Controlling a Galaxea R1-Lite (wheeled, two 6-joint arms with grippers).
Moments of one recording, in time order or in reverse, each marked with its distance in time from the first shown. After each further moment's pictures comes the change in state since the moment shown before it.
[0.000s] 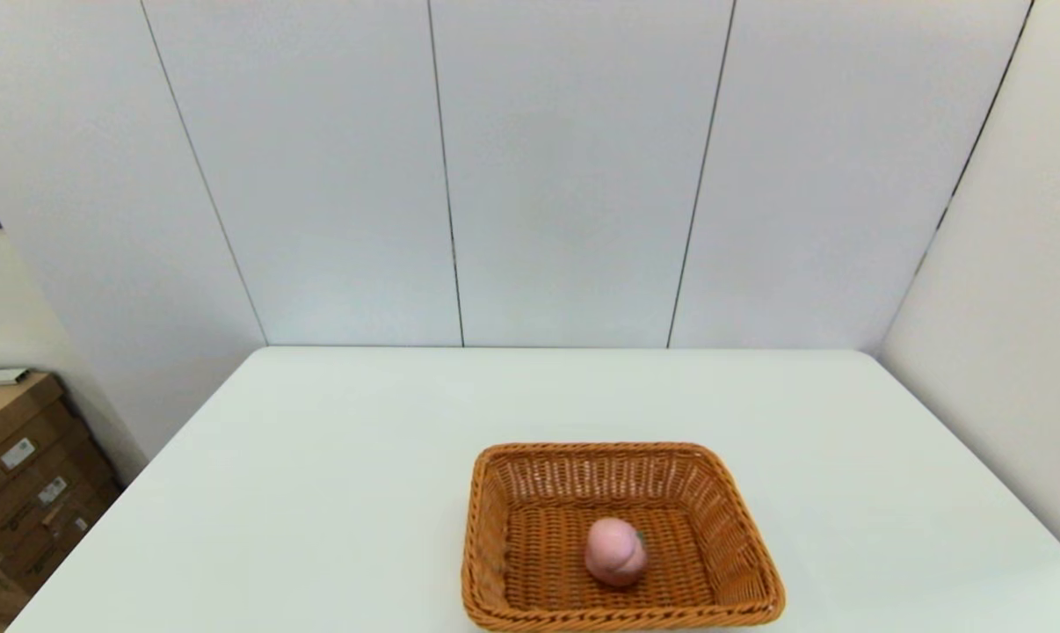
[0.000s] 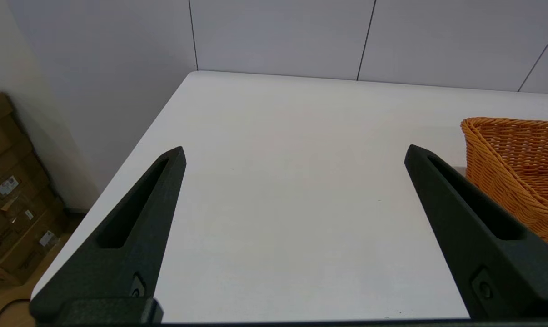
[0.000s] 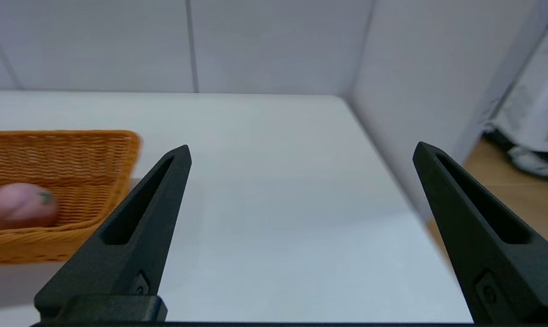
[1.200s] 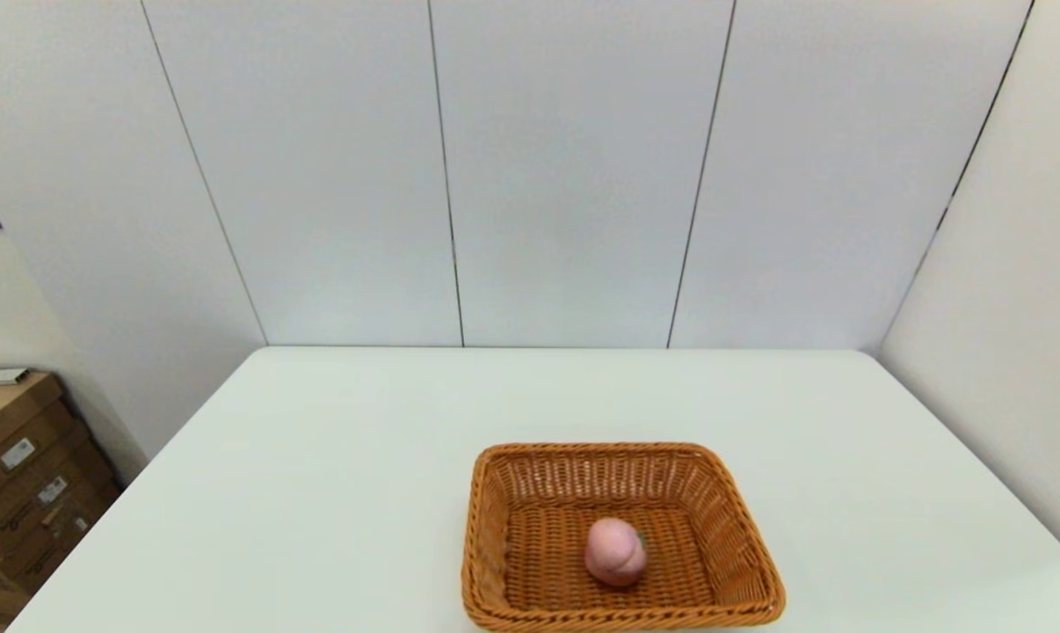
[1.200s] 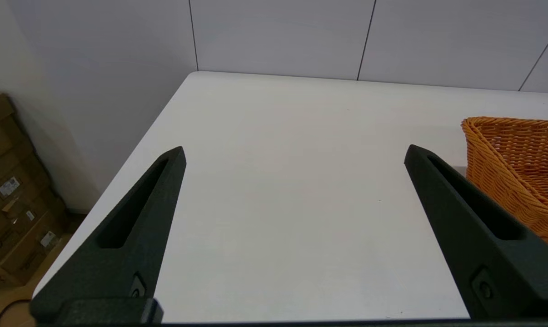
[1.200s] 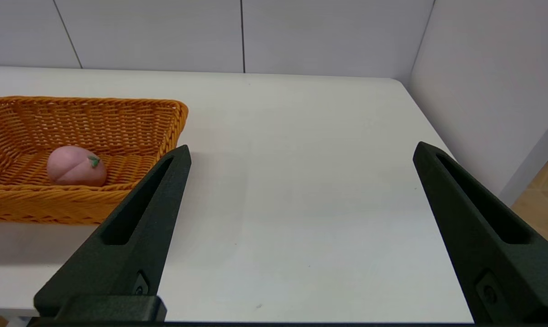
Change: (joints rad) left arm 0.000 0.000 0.000 0.000 0.000 0.003; right arm -0.001 -0.066 0.173 -0.089 0.130 0.037
